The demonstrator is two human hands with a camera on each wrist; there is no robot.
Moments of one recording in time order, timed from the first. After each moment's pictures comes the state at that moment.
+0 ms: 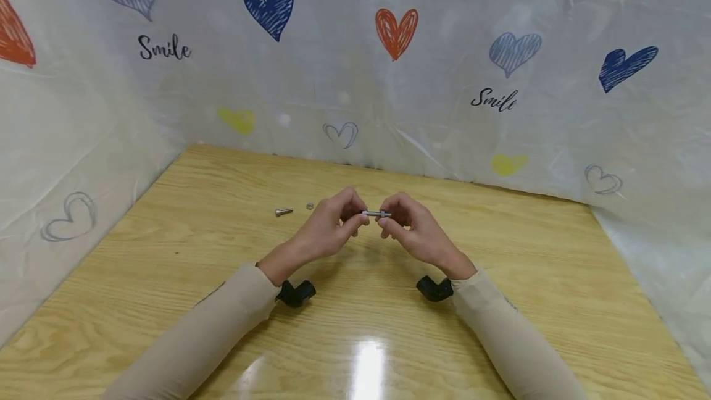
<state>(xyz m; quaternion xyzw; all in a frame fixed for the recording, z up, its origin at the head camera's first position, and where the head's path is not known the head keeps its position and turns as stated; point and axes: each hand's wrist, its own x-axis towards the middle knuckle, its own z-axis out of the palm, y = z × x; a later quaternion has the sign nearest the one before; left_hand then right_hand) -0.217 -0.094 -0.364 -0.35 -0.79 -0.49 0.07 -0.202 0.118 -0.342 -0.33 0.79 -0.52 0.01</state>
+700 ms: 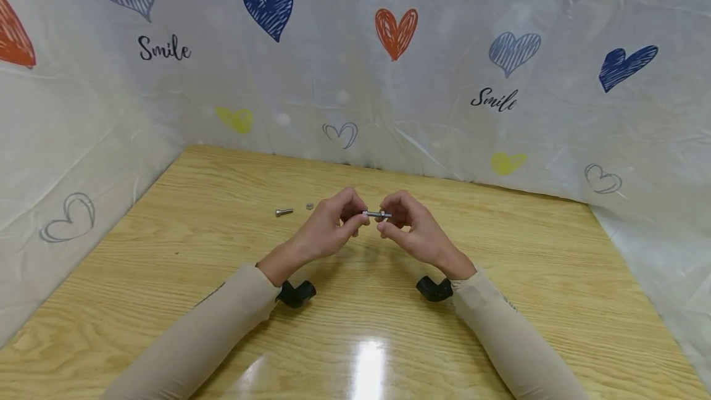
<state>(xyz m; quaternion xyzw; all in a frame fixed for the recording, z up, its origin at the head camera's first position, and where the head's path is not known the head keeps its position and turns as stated) -0.217 -0.094 -0.362 -0.36 -0.79 -0.49 0.06 -0.214 0.122 -0.361 -0.33 0.78 -0.54 0.01</state>
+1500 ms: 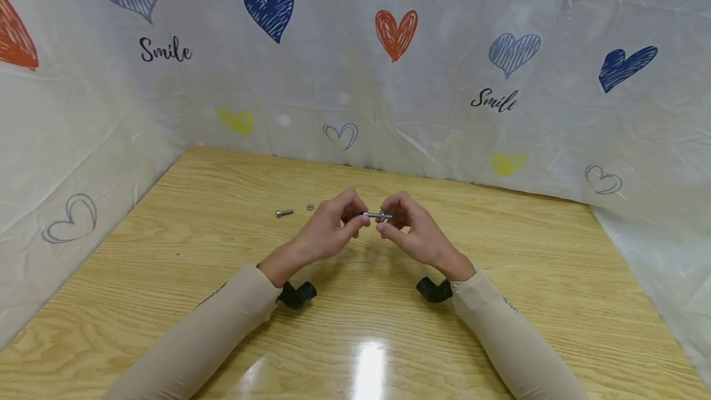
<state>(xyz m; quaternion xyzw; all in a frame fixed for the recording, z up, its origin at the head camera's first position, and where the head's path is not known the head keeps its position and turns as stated) -0.216 -0.093 -0.361 -0.35 -0.80 -0.49 0.06 -0.221 0.123 -0.371 -0.32 0.79 -0.52 0.01</state>
